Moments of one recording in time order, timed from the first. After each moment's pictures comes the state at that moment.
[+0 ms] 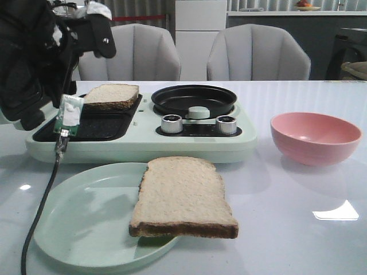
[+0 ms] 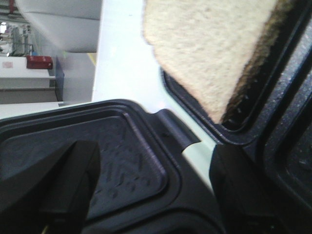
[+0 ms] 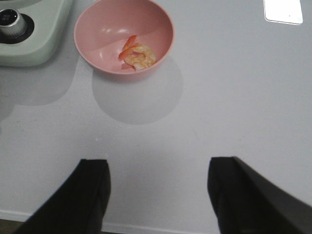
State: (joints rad) left arm -0.45 1.86 -1.22 1.60 0.53 -0.58; right arm 0.06 0.73 -0.63 0.00 0.71 0.02
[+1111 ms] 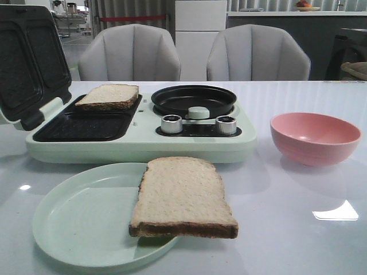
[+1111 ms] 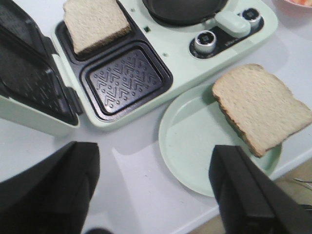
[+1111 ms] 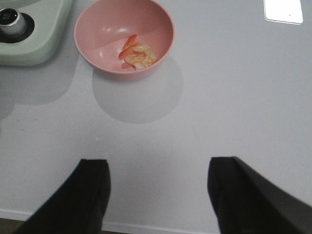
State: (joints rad) left arm -0.64 0.90 -0.98 0.17 0.91 -0.11; right arm 0.06 0.73 -0.63 0.00 0.72 0.02
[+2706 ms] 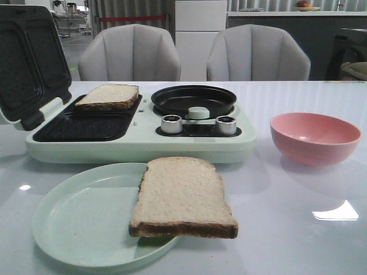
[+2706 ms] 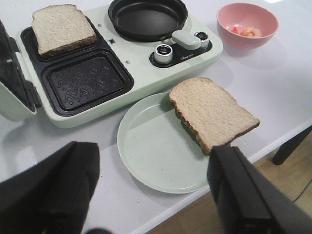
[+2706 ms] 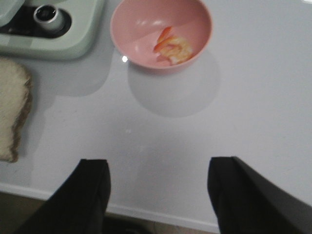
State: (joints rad) left arm -0.64 0.57 -0.69 0.05 0.74 -0.11; right arm 0.09 0.84 -0.71 0.17 0.80 -0.07
